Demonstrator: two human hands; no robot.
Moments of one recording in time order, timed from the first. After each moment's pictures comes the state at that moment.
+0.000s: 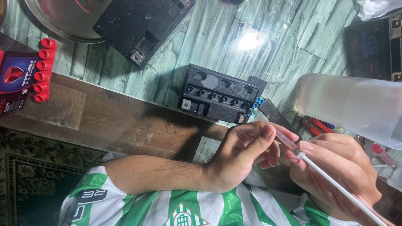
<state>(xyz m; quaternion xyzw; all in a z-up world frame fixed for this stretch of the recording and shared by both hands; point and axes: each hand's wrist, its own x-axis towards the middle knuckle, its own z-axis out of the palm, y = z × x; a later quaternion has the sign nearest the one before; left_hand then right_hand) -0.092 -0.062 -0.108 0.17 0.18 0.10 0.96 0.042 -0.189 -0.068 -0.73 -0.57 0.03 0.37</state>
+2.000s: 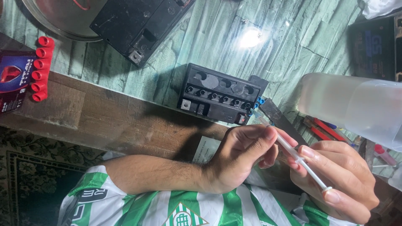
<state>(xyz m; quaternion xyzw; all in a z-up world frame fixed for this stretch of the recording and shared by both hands) -0.093 -0.058 -0.103 0.22 0.20 0.10 0.95 0.065 -0.193 -0.084 -0.58 -0.71 -0.03 0.39</state>
